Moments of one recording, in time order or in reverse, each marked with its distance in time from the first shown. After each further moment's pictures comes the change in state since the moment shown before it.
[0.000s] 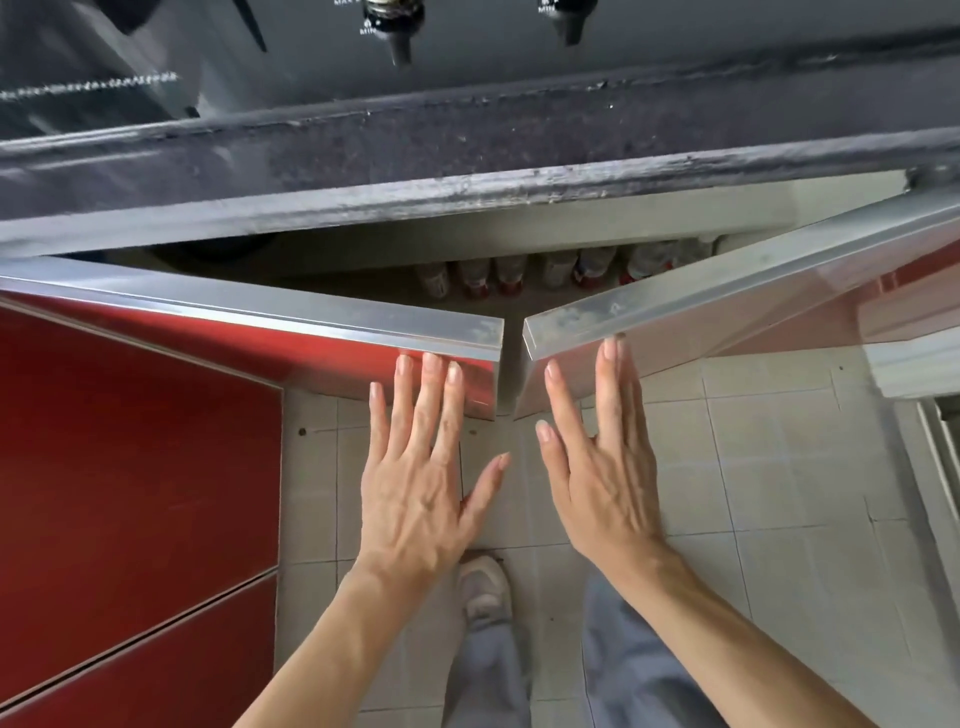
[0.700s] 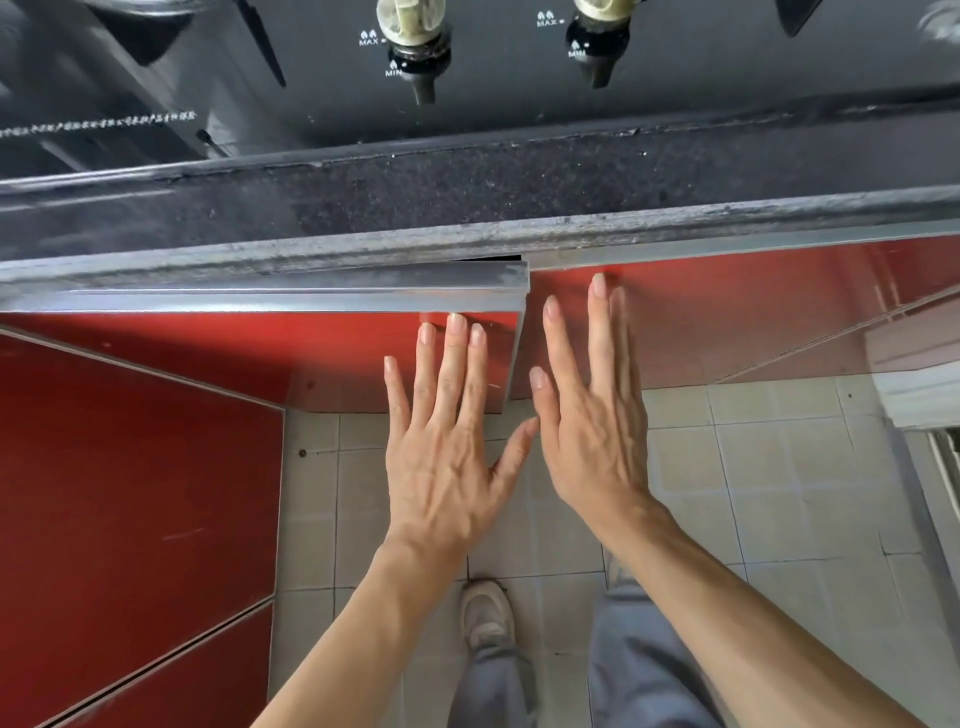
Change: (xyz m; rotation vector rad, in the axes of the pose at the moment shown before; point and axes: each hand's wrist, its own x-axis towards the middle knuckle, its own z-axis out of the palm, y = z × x) left_hand 0.062 0.003 0.005 0.003 0.053 -0.047; right_hand 0.083 -0.008 0.012 0.009 0.030 0.043
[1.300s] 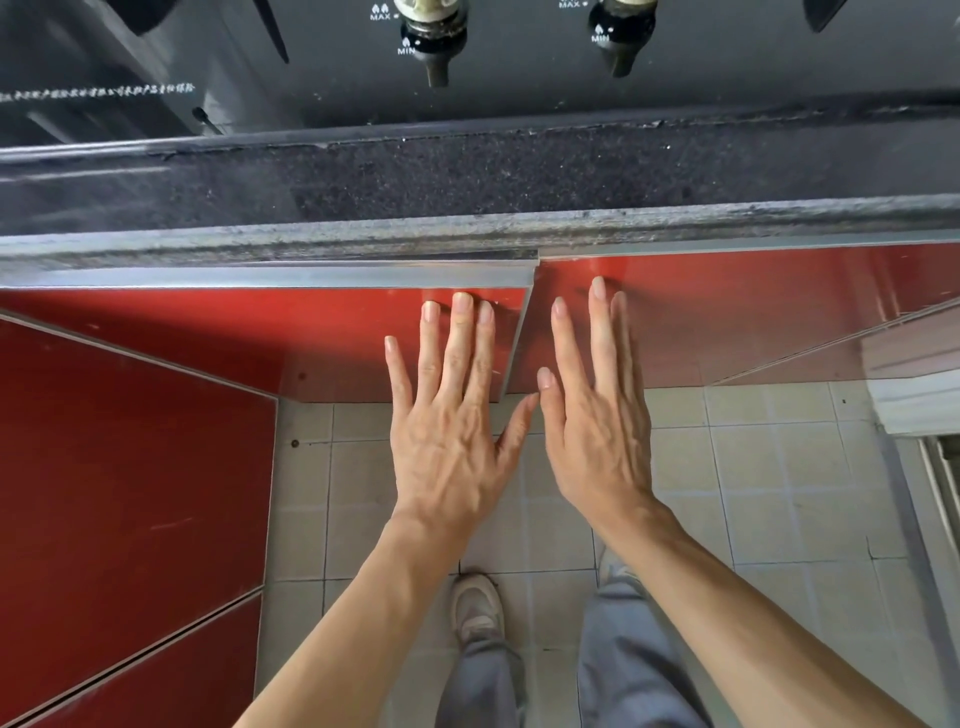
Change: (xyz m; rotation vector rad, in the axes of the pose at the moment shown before) left_hand 0.015 0.000 0.011 0.083 -0.027 -0.029; right_hand -0.003 0.008 0.007 -0.030 -0.057 0.021
